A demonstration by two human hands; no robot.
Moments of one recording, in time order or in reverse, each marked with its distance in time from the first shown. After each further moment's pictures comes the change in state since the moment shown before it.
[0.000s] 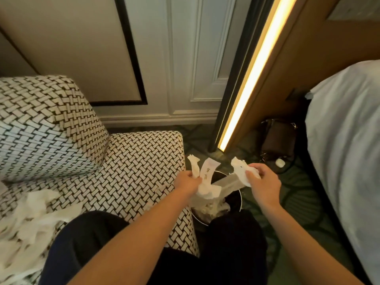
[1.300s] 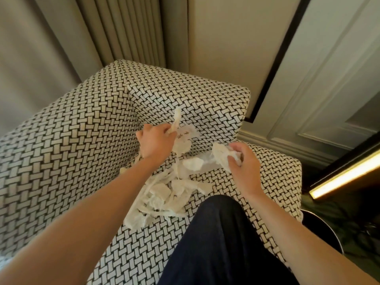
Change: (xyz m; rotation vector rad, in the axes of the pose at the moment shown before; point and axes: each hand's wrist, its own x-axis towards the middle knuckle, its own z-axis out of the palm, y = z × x) left_hand -0.088 -0.103 -0.398 0.308 0.994 0.320; right_hand -0.186 -0.220 0.224 0.151 -0.460 -0.713
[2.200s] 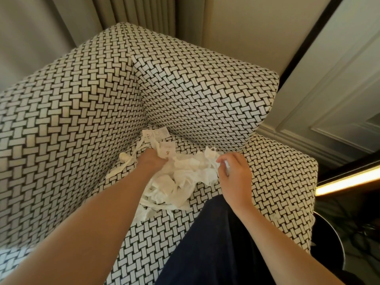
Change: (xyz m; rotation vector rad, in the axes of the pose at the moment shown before) left_hand -0.005 -0.112 0.074 0.013 -0.521 -0.530; right_hand -0.022 0.018 0.059 -0.251 -0.039 -0.198
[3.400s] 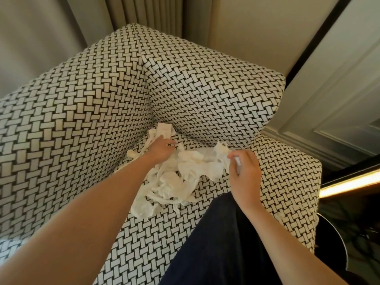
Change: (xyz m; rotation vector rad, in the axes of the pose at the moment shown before) left_hand -0.006 0.013 -0.024 -0.004 -0.112 0.279; right_hand -0.002 -0.008 -0.008 0.075 0.057 0.025
